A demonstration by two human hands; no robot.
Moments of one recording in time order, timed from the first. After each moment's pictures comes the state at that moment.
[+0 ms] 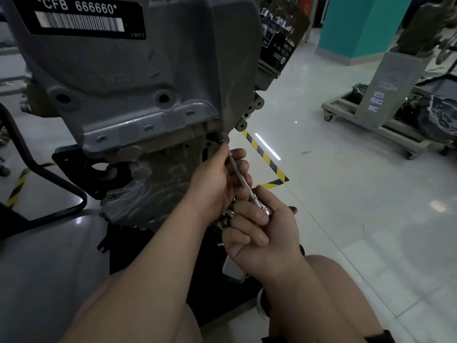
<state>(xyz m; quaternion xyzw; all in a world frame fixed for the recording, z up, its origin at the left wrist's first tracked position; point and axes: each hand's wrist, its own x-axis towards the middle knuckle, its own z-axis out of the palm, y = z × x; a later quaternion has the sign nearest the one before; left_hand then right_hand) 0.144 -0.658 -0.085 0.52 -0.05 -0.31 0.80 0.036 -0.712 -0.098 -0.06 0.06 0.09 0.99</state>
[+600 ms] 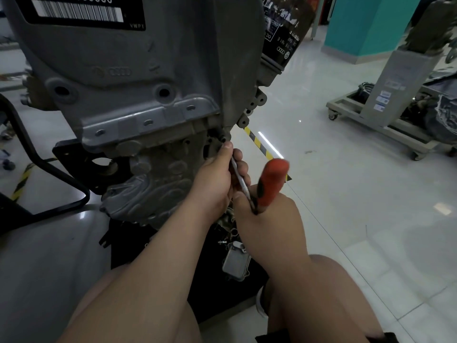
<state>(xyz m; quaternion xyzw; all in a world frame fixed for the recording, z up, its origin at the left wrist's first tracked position) 0.140 -0.664 -0.088 0.54 -0.03 -0.24 0.81 0.034 -0.717 -0.107 -0.86 0.20 -0.21 0.41</state>
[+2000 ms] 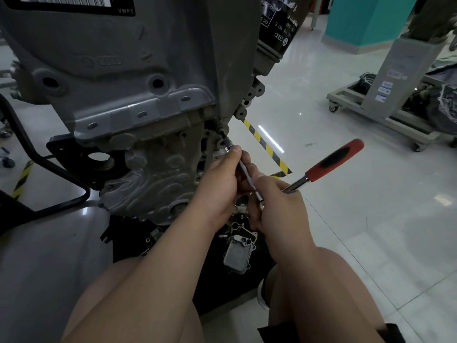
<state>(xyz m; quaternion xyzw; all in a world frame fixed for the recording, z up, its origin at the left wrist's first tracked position) 0.119 -0.660 -0.093 0.58 -0.09 -0.26 0.77 0.035 -0.721 -0.096 -0.60 0.25 -0.17 0.74</state>
